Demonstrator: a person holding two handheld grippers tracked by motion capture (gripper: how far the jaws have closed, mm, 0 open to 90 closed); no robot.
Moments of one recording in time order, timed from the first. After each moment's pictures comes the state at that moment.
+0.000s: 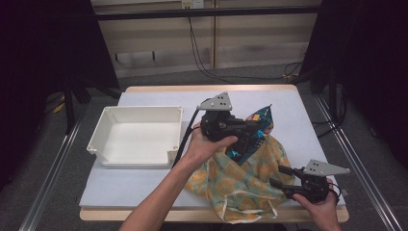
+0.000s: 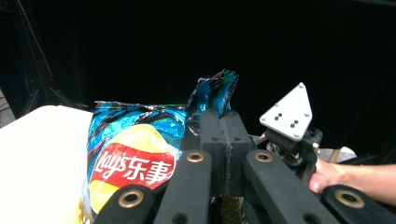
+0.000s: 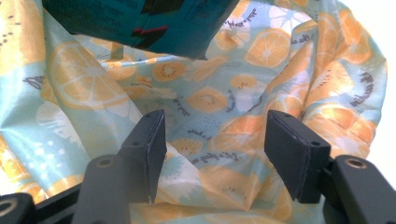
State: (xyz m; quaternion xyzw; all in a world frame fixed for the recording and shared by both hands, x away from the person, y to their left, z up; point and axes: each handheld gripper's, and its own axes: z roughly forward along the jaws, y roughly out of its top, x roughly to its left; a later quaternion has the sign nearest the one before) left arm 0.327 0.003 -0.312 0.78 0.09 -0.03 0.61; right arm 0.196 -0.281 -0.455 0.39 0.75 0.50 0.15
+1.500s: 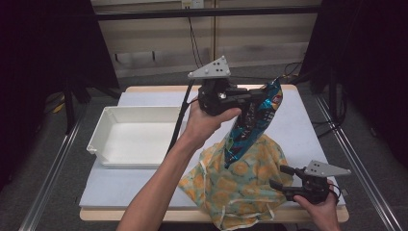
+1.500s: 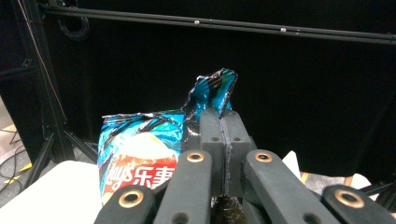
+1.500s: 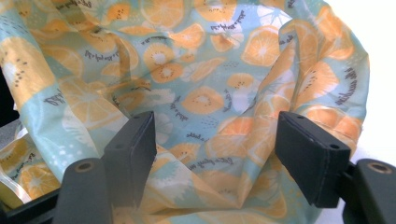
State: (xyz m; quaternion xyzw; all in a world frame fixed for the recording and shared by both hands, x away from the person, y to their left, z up) left arm 0.334 0.007 -0.235 0.75 0.06 0.00 0.66; right arm 0.194 -0.282 -0.457 0.40 0.75 0.51 0.15
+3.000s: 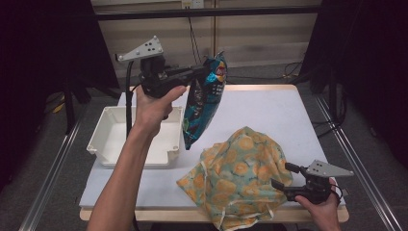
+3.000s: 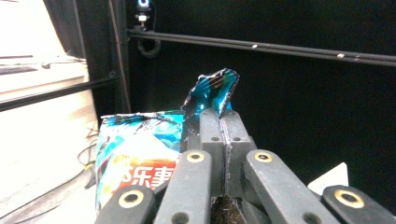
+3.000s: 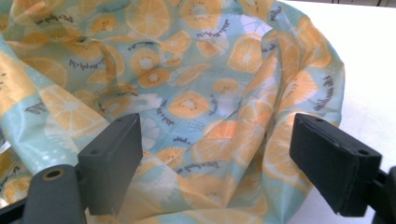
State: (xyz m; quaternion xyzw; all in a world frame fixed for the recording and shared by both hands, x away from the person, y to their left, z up) left arm 0.355 0.114 -0.212 0.72 0.15 0.08 0.67; right arm 0.194 -0.285 -0.457 0.41 0.74 0.51 0.17
